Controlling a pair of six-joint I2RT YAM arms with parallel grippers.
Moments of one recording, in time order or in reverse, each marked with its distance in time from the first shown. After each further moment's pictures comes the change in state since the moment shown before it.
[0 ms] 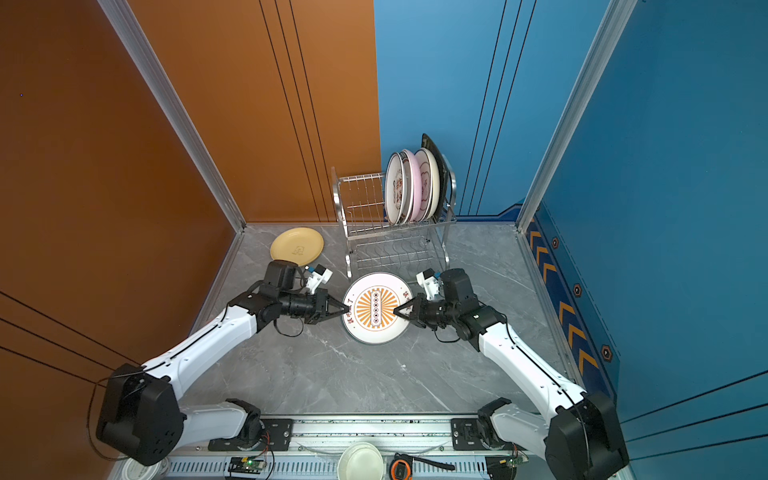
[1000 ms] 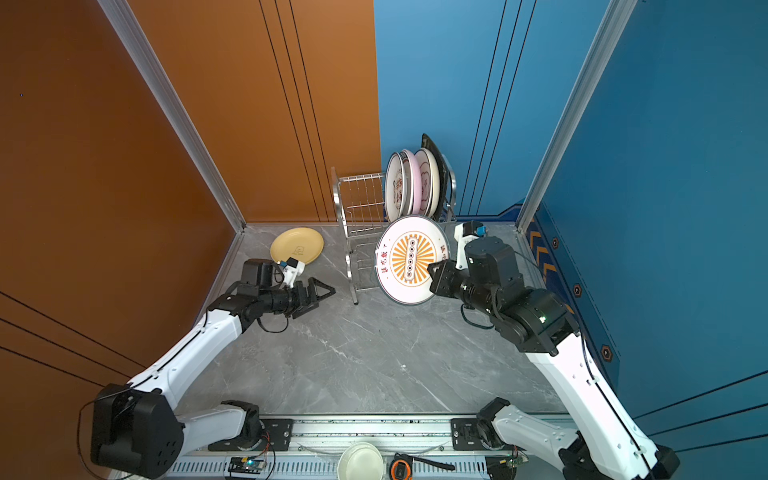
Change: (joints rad) left arm 0.177 -0.063 -0.015 -0.035 -0.159 0.048; right arm 0.169 -0.046 0.810 -0.711 0.777 -0.220
